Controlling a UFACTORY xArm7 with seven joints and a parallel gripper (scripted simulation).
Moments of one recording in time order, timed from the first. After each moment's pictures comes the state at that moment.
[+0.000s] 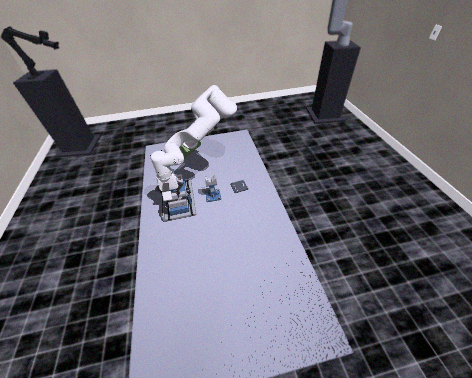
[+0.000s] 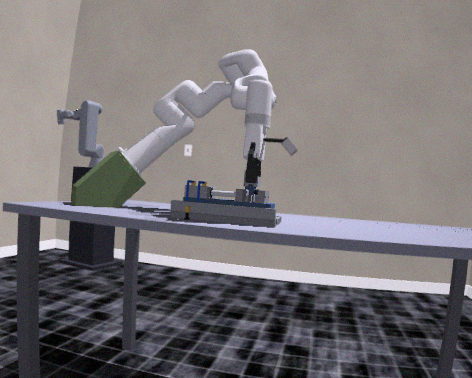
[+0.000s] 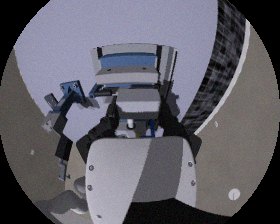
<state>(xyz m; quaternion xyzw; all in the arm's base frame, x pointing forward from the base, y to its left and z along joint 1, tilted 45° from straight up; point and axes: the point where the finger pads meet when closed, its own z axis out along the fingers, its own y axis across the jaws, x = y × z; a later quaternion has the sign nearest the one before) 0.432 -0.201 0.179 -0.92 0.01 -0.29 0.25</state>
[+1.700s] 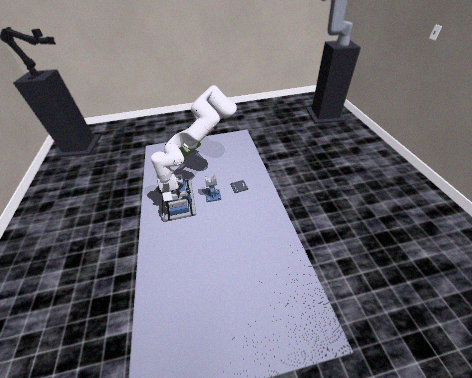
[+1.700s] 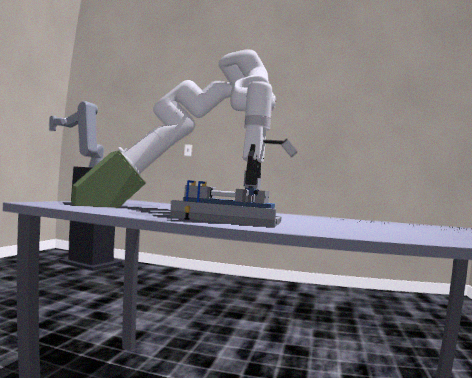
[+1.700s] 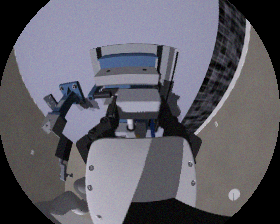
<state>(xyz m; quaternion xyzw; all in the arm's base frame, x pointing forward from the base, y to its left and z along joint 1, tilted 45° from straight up) 0.435 -0.199 0.176 -0.92 0.01 -0.29 0.25</state>
